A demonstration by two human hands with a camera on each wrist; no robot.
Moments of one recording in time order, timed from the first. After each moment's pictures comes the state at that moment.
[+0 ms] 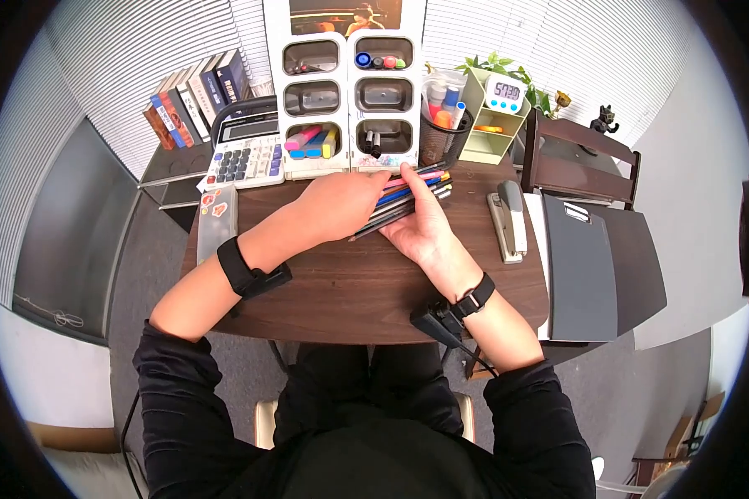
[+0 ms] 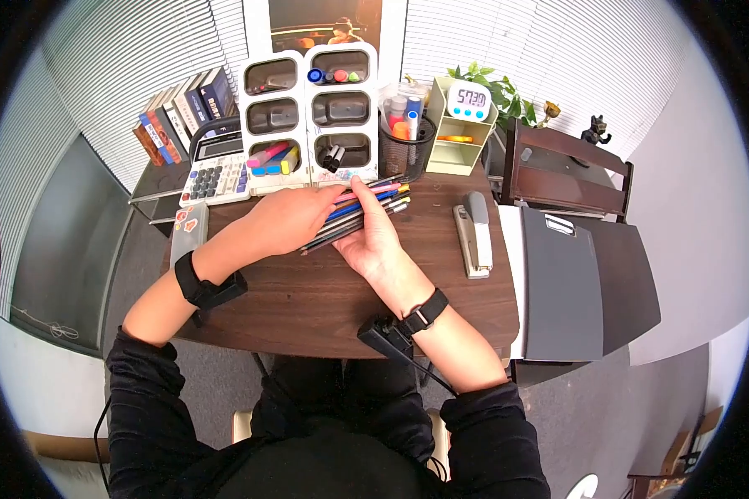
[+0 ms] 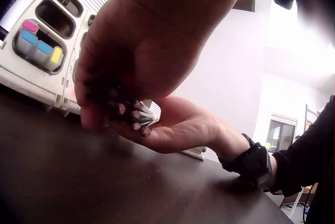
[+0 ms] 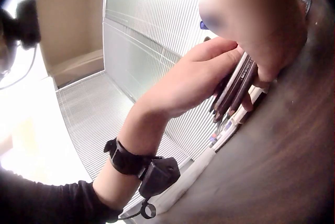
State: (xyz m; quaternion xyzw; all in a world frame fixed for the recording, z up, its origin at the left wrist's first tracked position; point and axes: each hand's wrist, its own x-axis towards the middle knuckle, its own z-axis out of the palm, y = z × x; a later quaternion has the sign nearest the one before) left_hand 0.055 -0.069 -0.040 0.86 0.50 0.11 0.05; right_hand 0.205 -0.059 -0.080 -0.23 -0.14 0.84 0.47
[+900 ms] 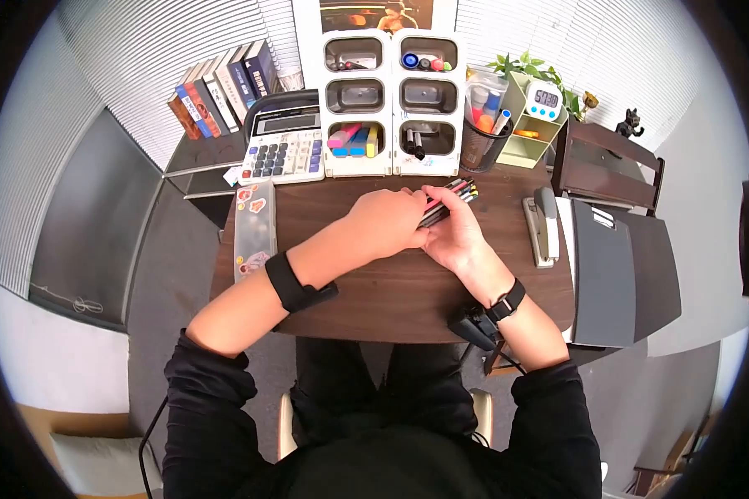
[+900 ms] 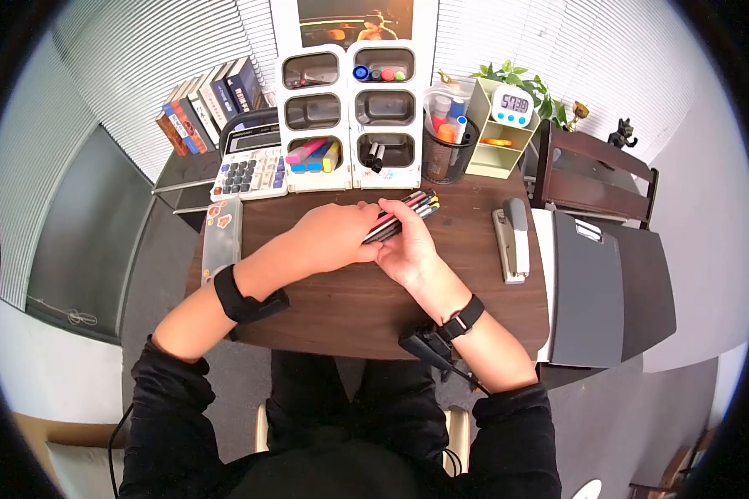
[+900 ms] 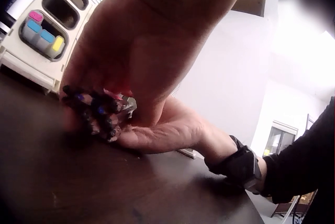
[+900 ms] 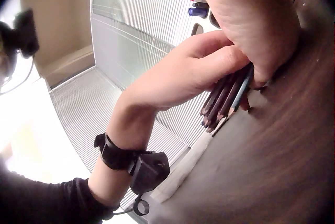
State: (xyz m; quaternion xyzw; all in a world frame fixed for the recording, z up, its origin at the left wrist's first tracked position) left_hand 0.052 -0.084 -0.047 0.87 0.47 0.06 0.09; right_hand 0.201 -0.062 -0.088 -0.25 -0.14 0.87 0.41
